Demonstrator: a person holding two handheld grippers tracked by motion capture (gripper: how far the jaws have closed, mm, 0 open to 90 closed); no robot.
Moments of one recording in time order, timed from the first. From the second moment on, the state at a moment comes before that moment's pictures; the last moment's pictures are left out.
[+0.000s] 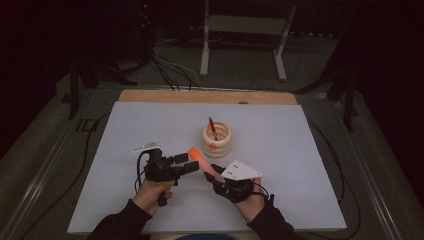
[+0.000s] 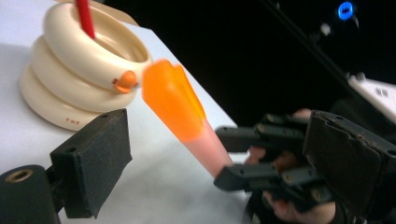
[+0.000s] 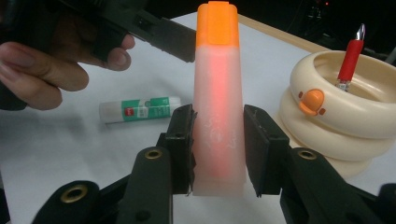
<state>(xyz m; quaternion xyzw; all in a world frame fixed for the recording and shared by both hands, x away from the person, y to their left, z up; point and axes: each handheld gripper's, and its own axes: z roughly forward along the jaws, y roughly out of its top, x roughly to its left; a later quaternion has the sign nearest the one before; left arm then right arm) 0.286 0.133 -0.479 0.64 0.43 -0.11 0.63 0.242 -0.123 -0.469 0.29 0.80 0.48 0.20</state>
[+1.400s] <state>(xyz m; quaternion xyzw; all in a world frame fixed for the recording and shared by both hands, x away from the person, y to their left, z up) 0.286 0.145 -0.459 0.62 0.42 -0.07 0.66 0.252 -0.145 -0.469 0.33 0.78 0.50 0.17</state>
